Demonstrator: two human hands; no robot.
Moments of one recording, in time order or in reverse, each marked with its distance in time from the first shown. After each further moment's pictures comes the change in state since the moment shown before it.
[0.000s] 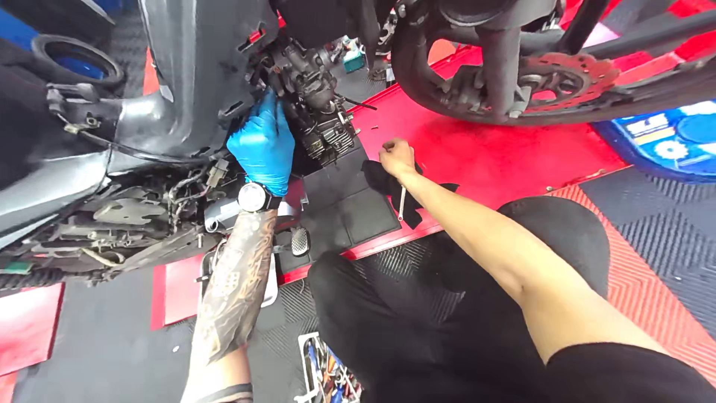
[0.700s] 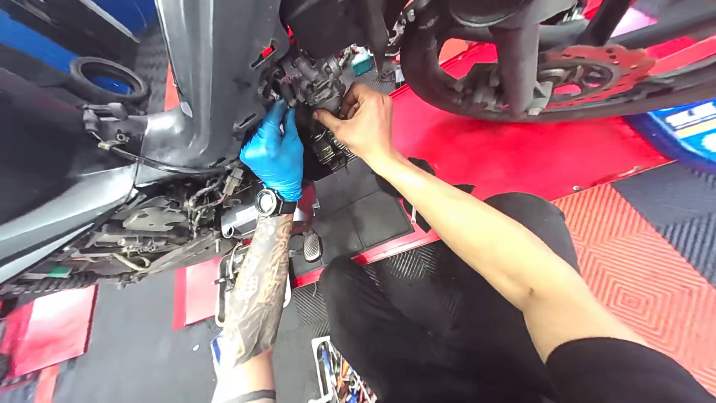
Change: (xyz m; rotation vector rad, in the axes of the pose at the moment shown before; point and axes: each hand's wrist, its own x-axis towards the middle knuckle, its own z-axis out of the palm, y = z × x) left_hand 0.000 -0.003 0.010 -0.211 0.195 -0.045; right_hand -0.050 -0.163 -0.010 0.142 0.389 -0.628
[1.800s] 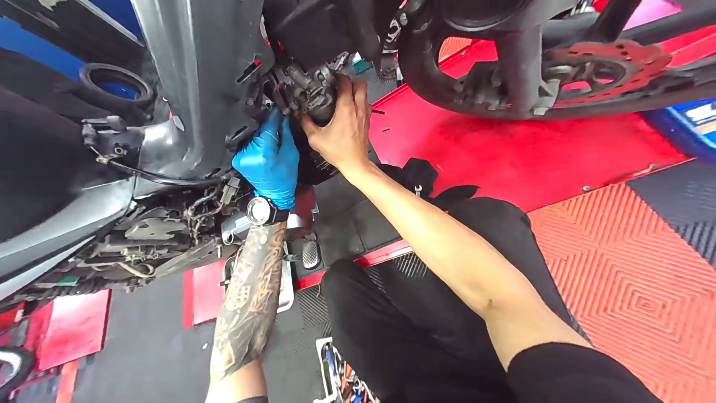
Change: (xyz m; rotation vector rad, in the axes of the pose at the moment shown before) left_hand 0.004 0.000 -0.003 0.113 -0.051 0.092; right_hand -0.002 -0.021 0.036 -0.011 0.218 0.052
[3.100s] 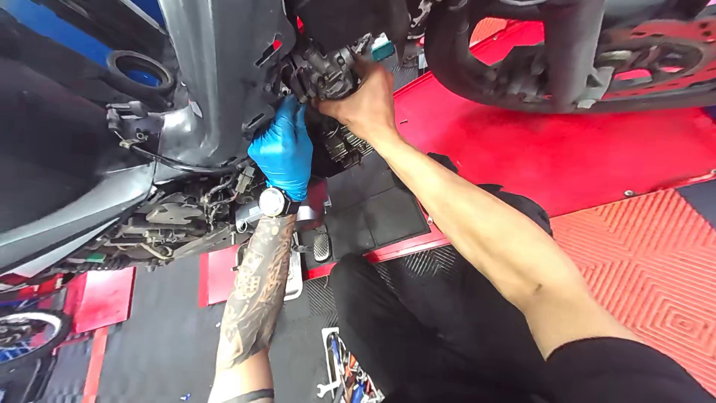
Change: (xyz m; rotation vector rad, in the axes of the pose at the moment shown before) left_hand 0.000 -0.003 0.000 0.086 0.001 0.056; right_hand 0.033 0.012 -0.010 0.263 -0.305 0.023
